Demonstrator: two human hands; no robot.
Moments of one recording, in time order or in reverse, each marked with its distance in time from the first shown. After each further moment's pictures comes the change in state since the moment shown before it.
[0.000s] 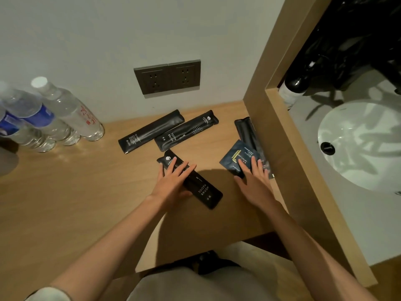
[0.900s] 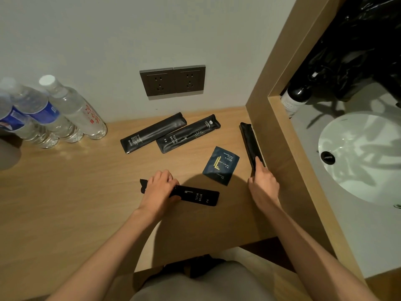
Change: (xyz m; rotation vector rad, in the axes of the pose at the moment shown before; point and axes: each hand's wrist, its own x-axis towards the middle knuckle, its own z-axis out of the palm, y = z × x) left_hand -0.031 -0.003 -0.006 0.054 0.167 -0.088; right_hand 0.010 0.003 -0.017 0.025 0.234 0.160
